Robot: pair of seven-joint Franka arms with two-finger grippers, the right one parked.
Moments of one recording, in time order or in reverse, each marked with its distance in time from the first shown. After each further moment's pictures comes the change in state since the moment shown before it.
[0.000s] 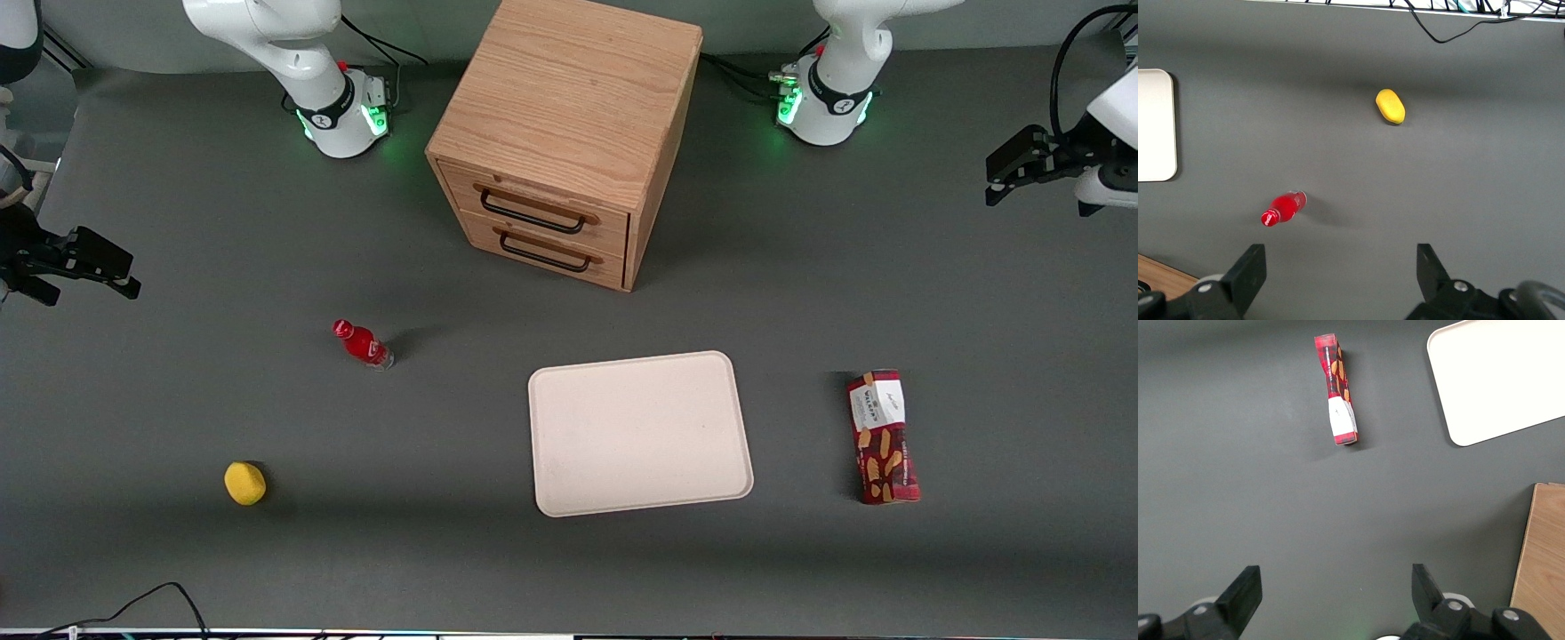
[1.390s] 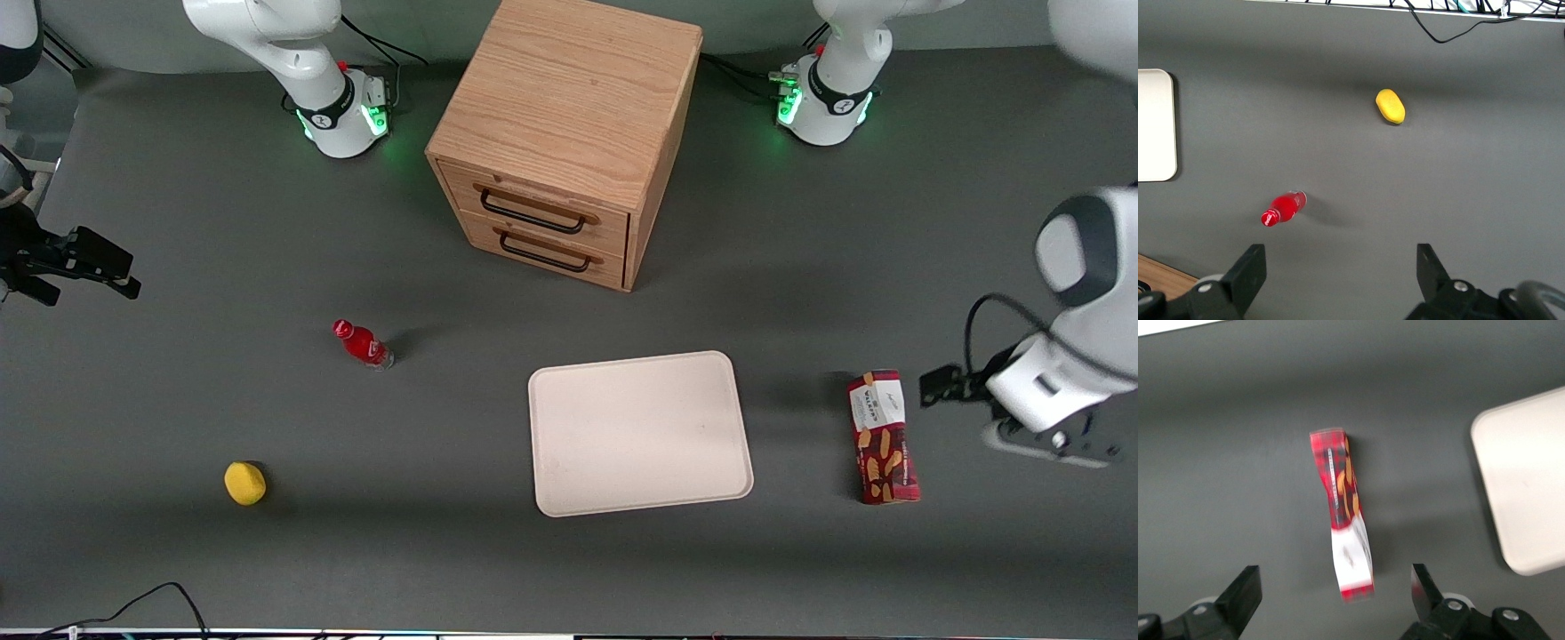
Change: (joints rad) arm 0.005 0.596 0.003 0.126 0.007 0.539 -0.007
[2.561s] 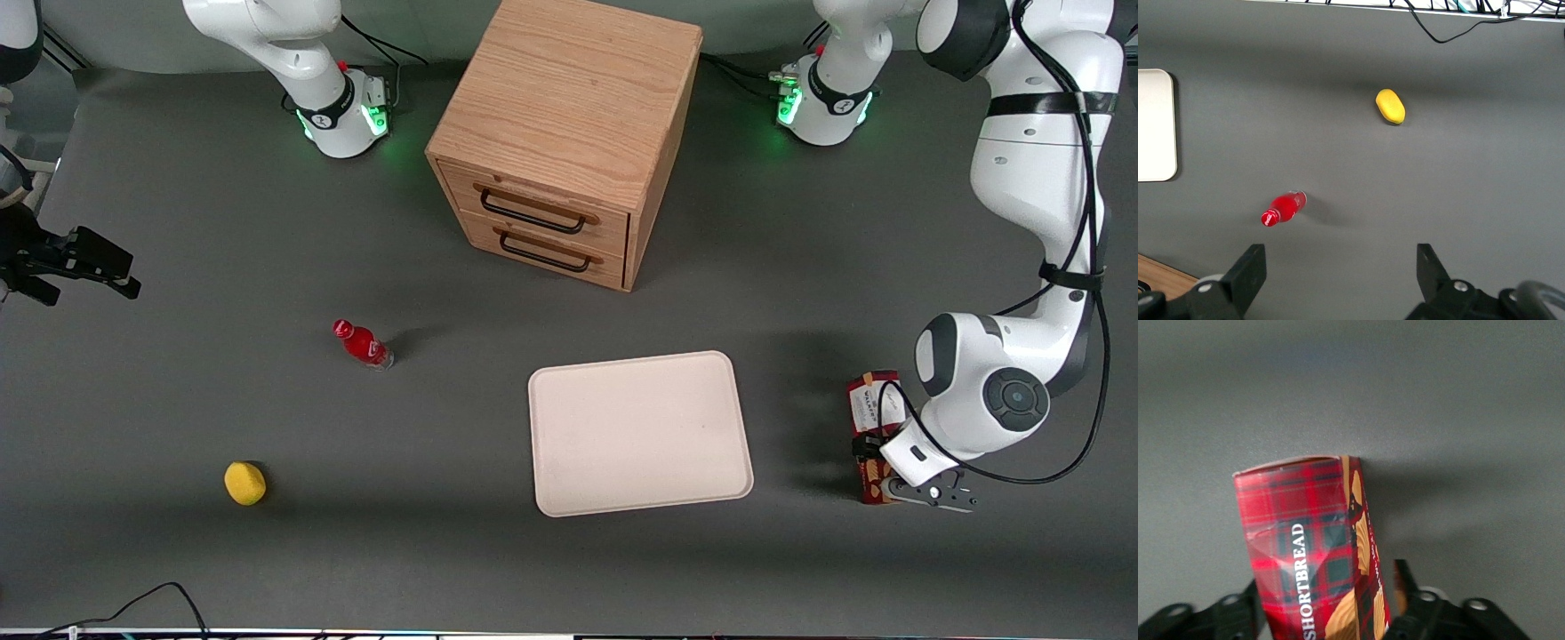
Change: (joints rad) arm -0.015 0.322 -0.003 0.020 0.146 0.309 -0.082
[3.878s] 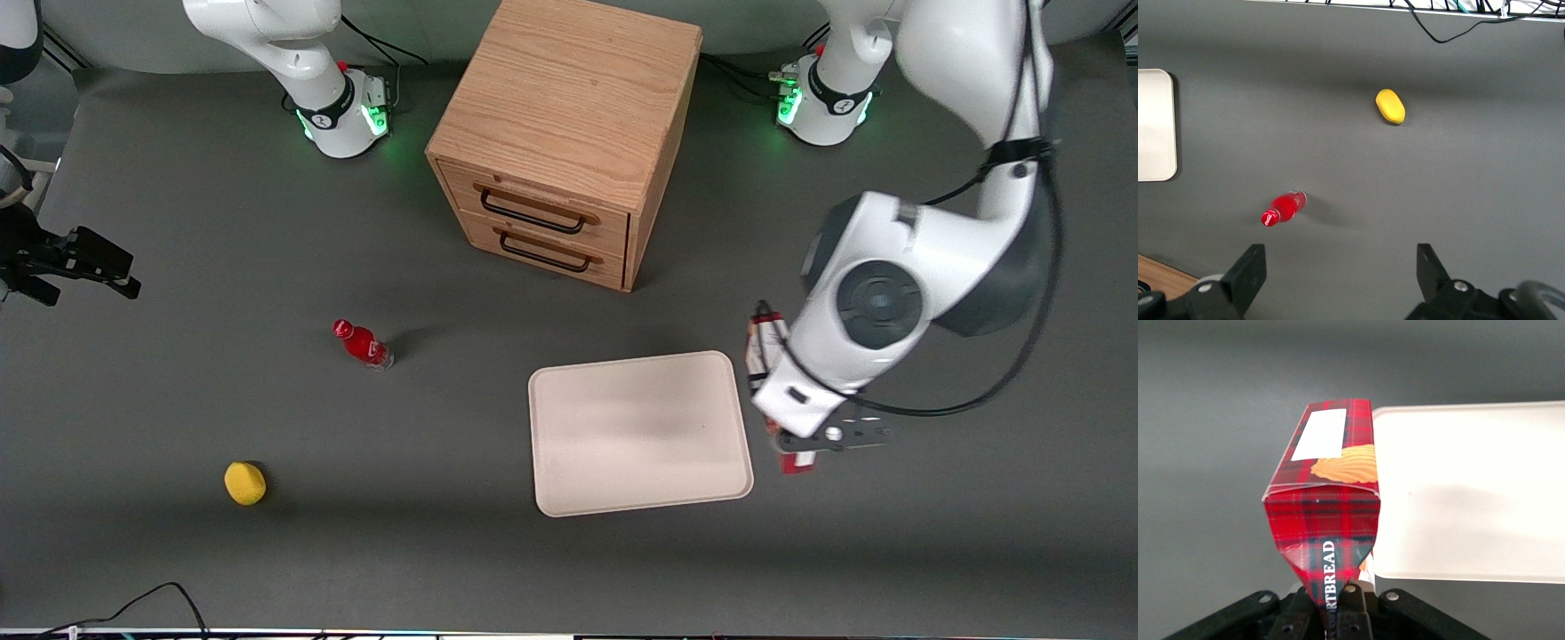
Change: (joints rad) arm -0.372 -0.176 -0.024 0.279 0.006 -0.625 -0.624
